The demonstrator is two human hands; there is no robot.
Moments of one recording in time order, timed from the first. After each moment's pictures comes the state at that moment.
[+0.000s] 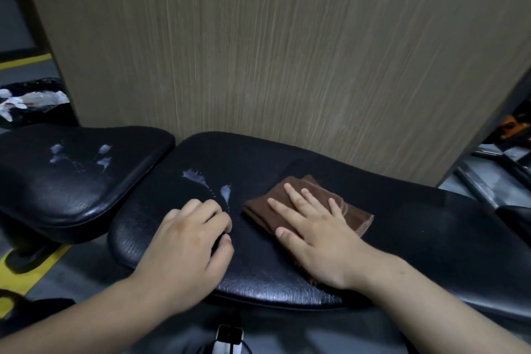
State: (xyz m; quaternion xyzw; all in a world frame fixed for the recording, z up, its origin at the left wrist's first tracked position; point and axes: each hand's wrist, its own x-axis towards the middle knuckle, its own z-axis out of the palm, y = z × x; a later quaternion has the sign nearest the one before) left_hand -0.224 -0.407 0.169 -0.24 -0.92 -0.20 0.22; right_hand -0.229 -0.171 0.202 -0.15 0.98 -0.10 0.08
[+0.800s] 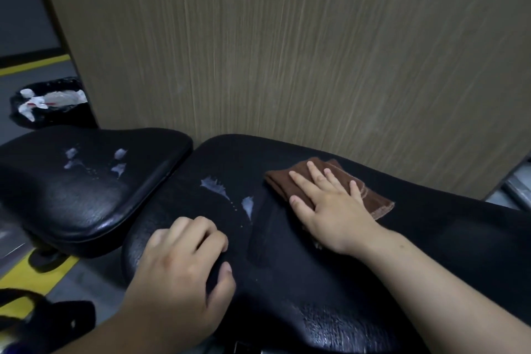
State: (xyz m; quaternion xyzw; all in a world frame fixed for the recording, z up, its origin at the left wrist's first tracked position) left_hand -0.228 -0.432 0.159 -0.22 -0.91 -0.18 0.28; right_hand -0.309 -0.188 0.192 -0.07 0.99 -0.11 0.04
